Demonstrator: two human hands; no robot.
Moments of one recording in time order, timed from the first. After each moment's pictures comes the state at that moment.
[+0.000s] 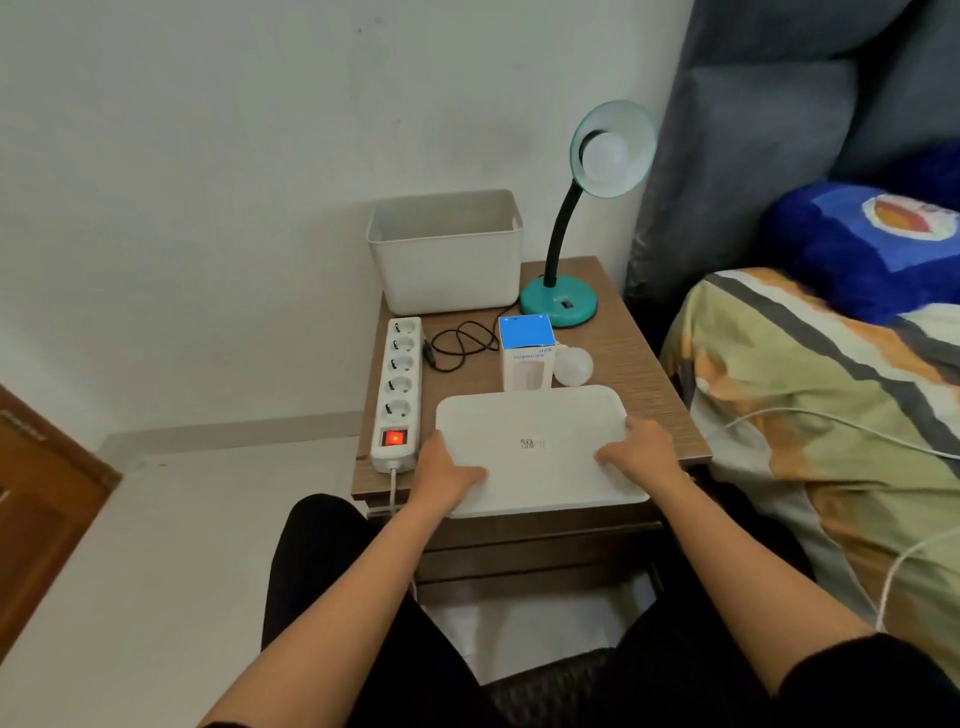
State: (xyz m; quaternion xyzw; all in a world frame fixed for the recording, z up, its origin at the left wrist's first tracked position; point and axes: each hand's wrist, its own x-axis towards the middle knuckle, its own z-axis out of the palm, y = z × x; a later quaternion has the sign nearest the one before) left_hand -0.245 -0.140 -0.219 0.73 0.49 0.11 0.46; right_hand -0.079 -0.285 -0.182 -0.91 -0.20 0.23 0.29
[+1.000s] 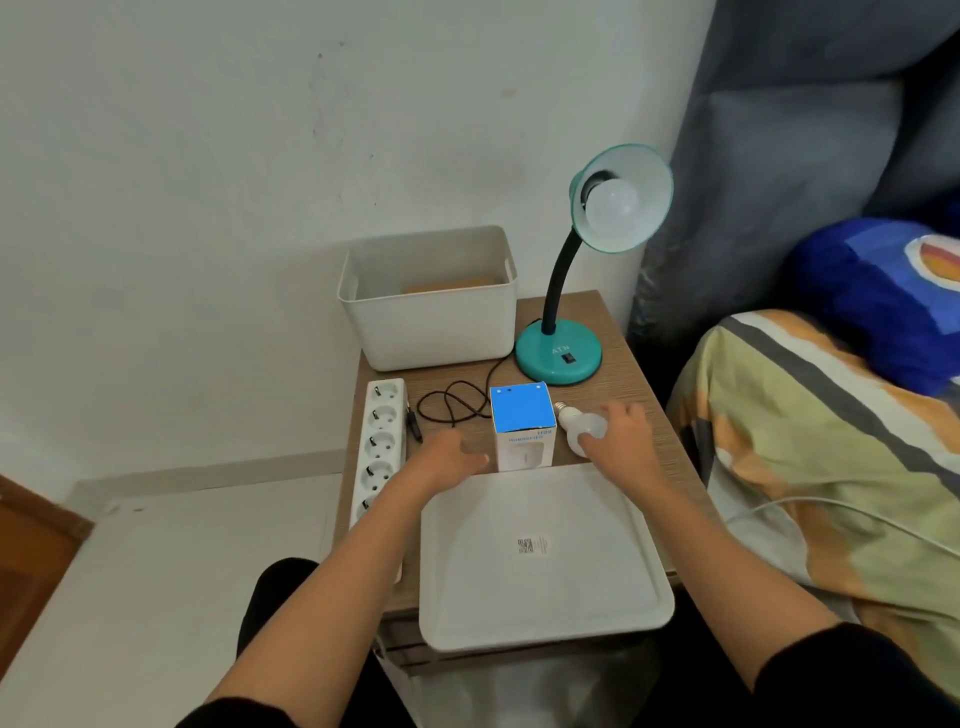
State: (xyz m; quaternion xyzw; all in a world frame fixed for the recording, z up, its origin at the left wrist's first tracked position) left_hand -0.147 -0.035 -0.178 0.82 0.43 -0.07 0.36; right_hand 0.009 -0.180 -0.183 -0.91 -0.24 0.18 0.30
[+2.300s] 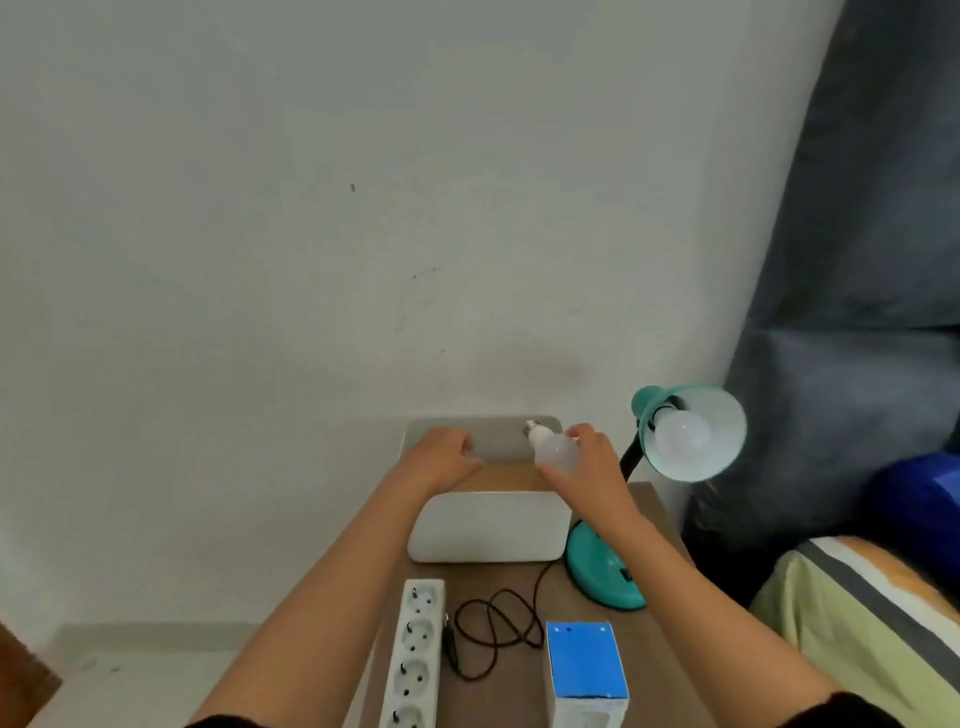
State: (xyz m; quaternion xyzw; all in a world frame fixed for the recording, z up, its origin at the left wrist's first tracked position) left_hand -0.092 0.120 -0.019 0.89 0.38 0.08 0.25; right_hand 0.040 -0.010 -0.042 -0.82 -0.36 0.11 0.44
